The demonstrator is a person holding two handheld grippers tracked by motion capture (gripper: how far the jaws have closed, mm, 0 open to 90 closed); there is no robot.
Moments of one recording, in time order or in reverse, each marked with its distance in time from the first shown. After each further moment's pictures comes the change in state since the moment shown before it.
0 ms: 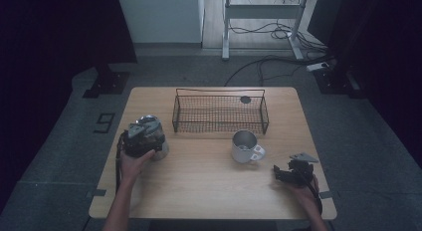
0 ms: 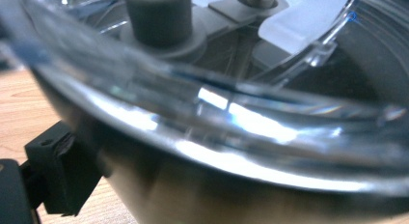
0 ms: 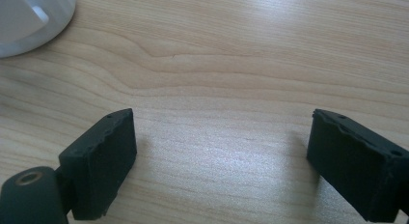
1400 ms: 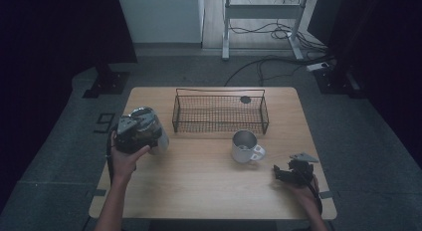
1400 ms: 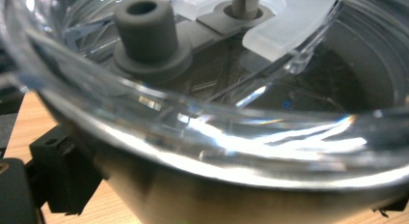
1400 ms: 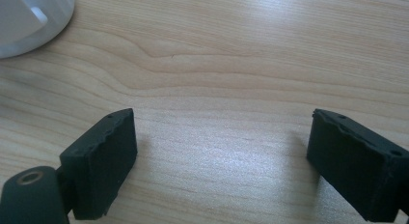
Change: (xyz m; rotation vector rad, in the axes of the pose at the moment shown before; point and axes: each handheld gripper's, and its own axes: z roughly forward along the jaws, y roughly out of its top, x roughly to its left) left arm -0.019 0.045 -0.055 -0.086 -0.038 0.025; right arm 0.000 0.000 0.000 0.000 -0.001 0.003
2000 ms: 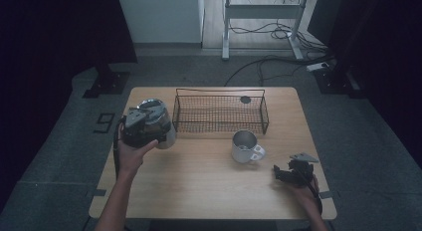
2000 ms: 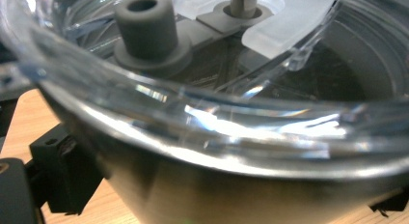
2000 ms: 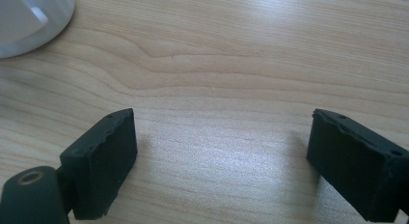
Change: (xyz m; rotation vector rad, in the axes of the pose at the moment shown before) left arm -0.030 0.032 -0.004 -0.029 -0.035 0.051; right arm 0.000 0.000 0.000 0.000 0.000 -0.001
